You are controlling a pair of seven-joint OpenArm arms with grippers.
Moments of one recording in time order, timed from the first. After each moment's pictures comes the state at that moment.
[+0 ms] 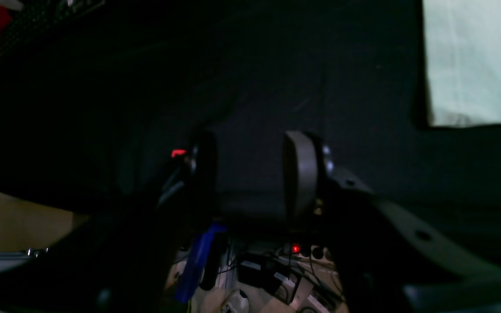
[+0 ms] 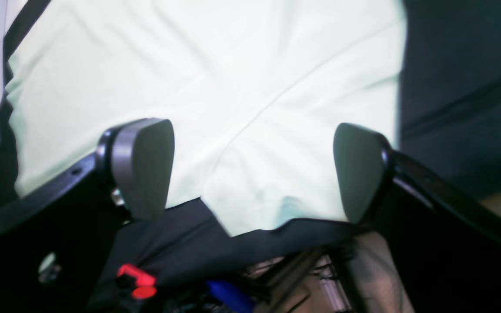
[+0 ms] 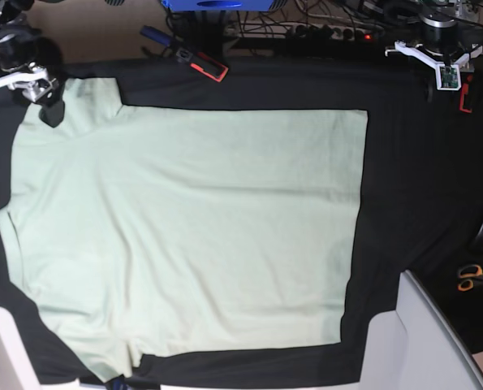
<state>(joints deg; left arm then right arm) 43.8 -9.1 -24.5 95.7 4.9 -0.8 -2.8 -34.9 -1.9 35.9 97.9 43.6 23.4 -30.2</state>
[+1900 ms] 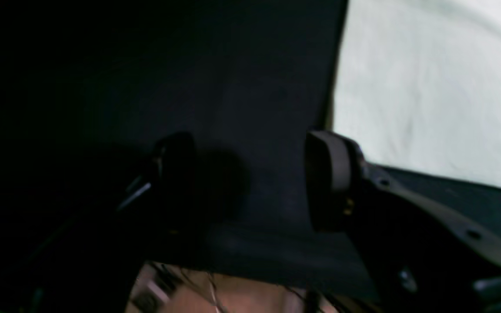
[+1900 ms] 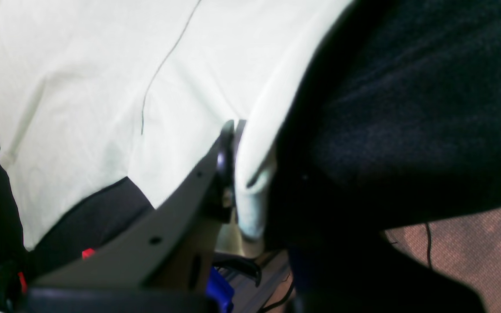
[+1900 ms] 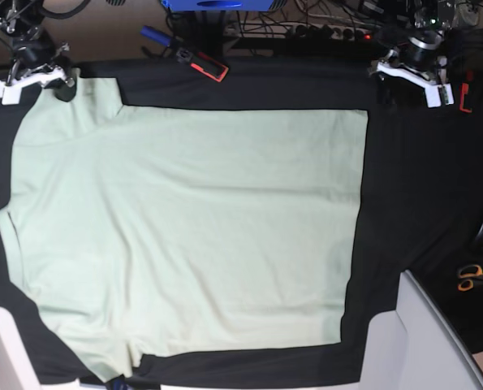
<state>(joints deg) 33.4 -14.5 -18.6 79.5 -26.1 -14.8 3.6 -24.2 0.8 37.7 72.5 39.8 31.1 -34.5</state>
